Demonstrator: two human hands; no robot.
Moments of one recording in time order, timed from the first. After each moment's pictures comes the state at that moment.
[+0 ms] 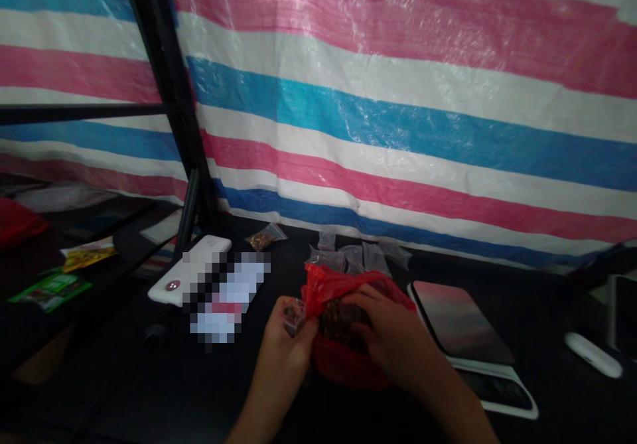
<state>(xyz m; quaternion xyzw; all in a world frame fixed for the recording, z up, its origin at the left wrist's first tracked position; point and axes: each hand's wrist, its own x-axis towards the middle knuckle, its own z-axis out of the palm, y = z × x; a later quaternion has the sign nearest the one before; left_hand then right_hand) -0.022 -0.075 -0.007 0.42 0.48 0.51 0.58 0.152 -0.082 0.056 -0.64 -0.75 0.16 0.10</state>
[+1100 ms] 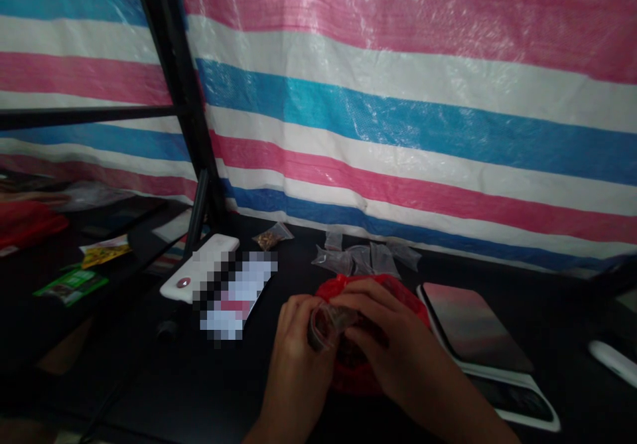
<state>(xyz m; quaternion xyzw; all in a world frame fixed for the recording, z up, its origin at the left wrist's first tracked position) -0.021 -0.088 0.002 0.63 0.51 0.49 0.31 0.132 -0.098 0.080 -0.52 -0.76 0.27 0.27</state>
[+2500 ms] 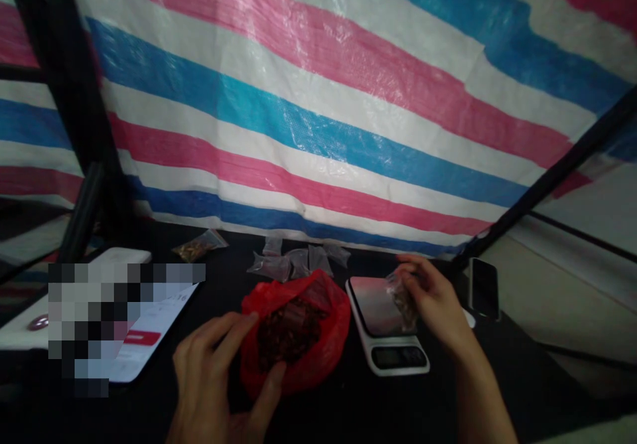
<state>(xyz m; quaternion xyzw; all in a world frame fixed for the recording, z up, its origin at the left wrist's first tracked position) -0.035 -0.093 -0.004 0.73 0.38 0.56 -0.07 0.291 -0.111 0.088 -0.68 -0.54 0.10 0.49</state>
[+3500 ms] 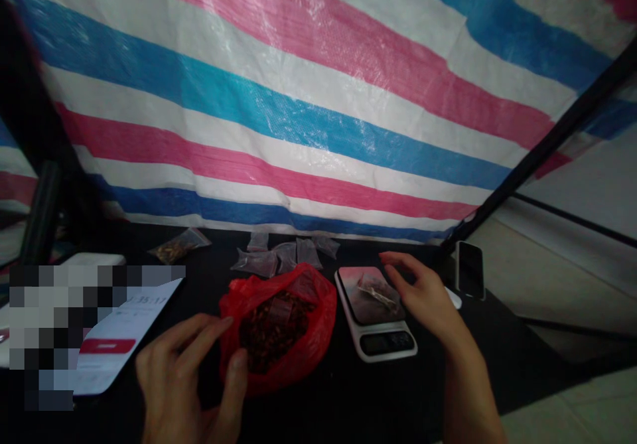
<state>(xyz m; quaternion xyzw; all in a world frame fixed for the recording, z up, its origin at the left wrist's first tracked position) -0.034 -0.092 0.002 0.73 0.38 0.56 -0.06 0.310 -0.118 0.076 -0.70 -0.58 0.03 0.41</state>
